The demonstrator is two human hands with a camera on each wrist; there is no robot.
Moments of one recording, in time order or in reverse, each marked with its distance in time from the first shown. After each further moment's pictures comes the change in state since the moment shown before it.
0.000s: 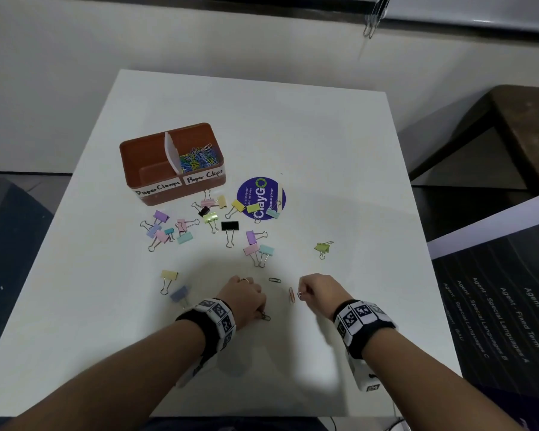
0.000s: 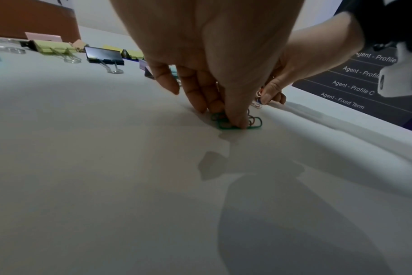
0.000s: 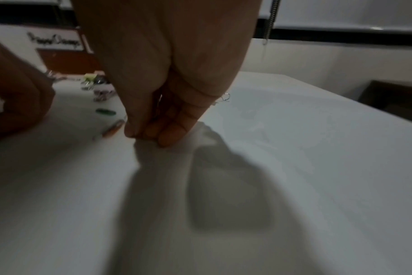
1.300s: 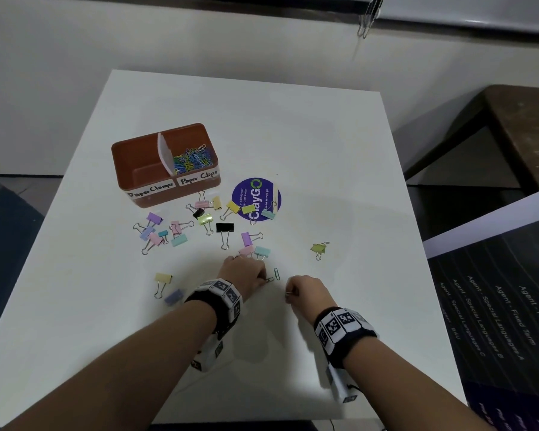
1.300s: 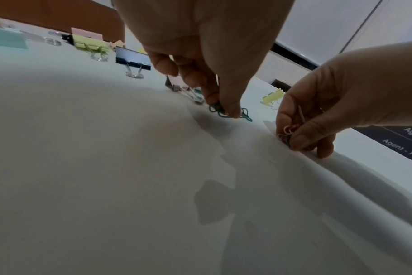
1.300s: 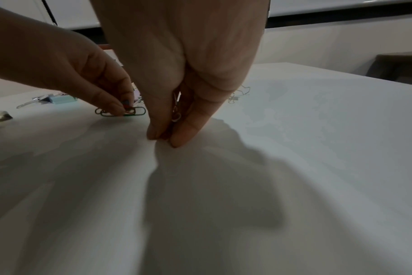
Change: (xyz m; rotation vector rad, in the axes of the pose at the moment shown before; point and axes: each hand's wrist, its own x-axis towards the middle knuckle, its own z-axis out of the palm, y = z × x) left_hand 0.037 -0.016 -0.020 -0.267 0.234 -0.248; right_hand 0.002 -0.025 0.013 0.107 0.073 0.137
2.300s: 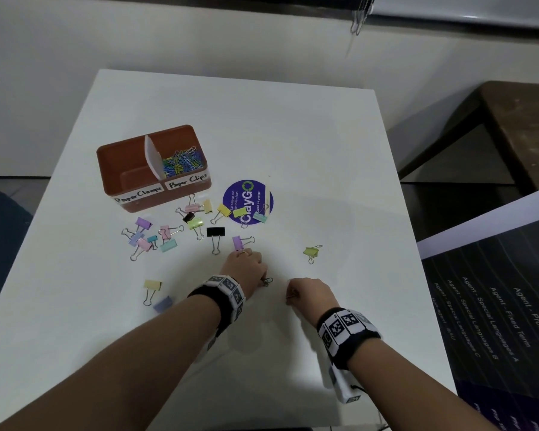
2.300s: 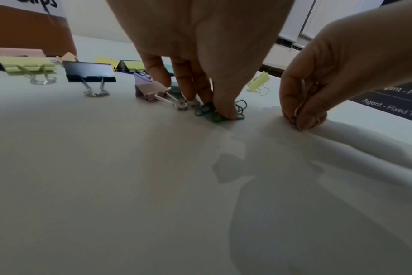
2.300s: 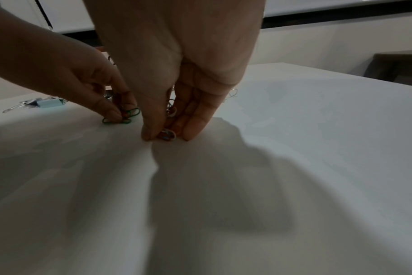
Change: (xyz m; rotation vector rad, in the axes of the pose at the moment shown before) left_hand 0.024 0.013 -0.002 0.295 -0.073 0.135; right_hand 0.001 0.016 -0.016 -0.142 0.016 -0.047
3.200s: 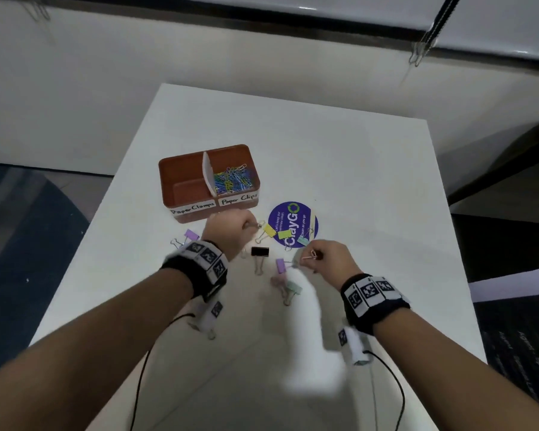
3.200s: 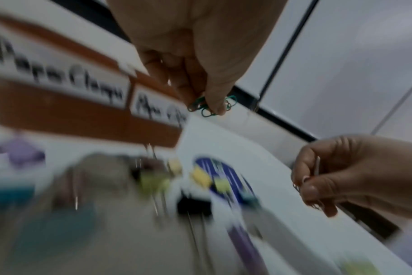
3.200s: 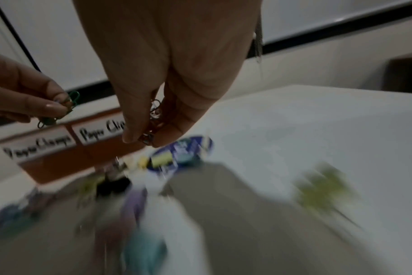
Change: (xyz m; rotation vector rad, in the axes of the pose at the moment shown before) left_hand -0.034 -0.136 -0.072 -0.590 0.452 -0.349; right_hand 0.063 -0.080 -0.084 0.375 0.126 -0.196
